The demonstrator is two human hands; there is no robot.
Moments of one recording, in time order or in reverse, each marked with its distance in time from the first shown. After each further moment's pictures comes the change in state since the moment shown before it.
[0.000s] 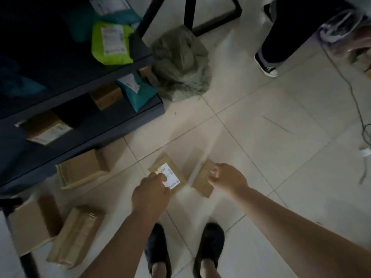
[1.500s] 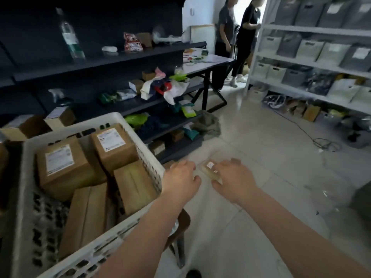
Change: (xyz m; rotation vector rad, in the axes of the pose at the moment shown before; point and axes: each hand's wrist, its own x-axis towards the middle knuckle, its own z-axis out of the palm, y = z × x) left_hand -0.802 -0.333 -0.201 0.092 0.494 0.494; right_hand -0.868 -0.317 0.263 -0.321 0.779 -0.396
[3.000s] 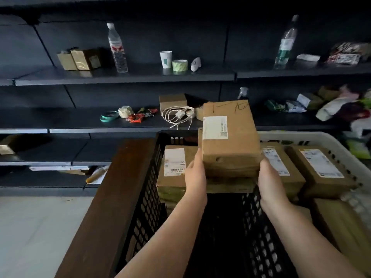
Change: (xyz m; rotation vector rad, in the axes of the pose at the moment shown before) left_hand -0.202 -0.411 -0.214 -1.508 0.729 -1.075; right_hand 0.112 -0.521 0.019 1.408 -0.319 0.424
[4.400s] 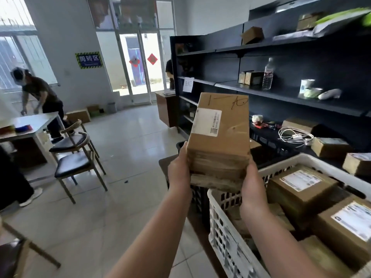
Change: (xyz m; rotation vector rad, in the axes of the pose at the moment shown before) left_hand -0.324 -0.143 0.207 -0.281 1.052 0.668; right_hand -0.065 -0.025 -0.282 0.059 -1.251 -0.128
